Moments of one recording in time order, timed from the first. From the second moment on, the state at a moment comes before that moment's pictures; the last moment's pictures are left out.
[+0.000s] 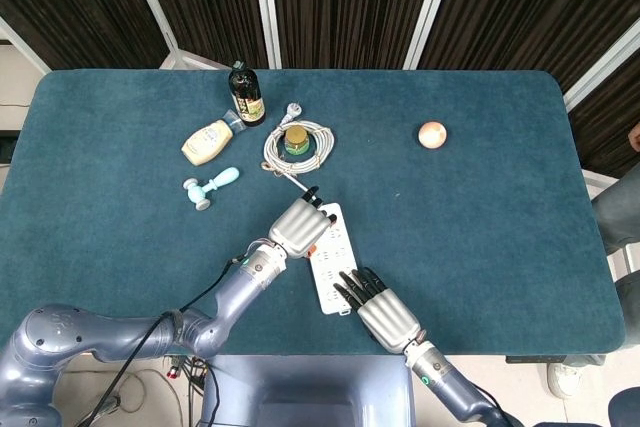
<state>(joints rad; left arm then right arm) -1.12 -1.80 -0.18 -1.33 0.92 0.88 0.70 0.49 -1.63 -0.08 -1.58 -1.46 0.99 -0.52</state>
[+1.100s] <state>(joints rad) -1.10 -1.77 -0.18 -1.38 0.93 0.92 0.72 0.48 -1.62 -0.09 -1.59 -1.47 1.00 -0.51</state>
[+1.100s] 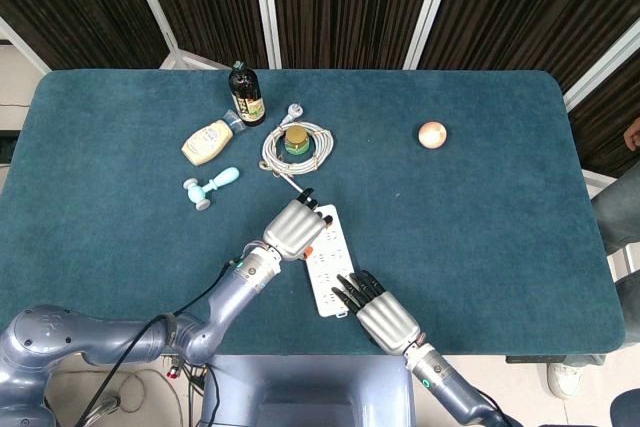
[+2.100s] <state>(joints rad) -1.09 -1.73 -0.23 -1.45 0.96 0.98 0.69 0.47 -1.62 -0.09 -1.61 -1.48 1.01 -0.53</state>
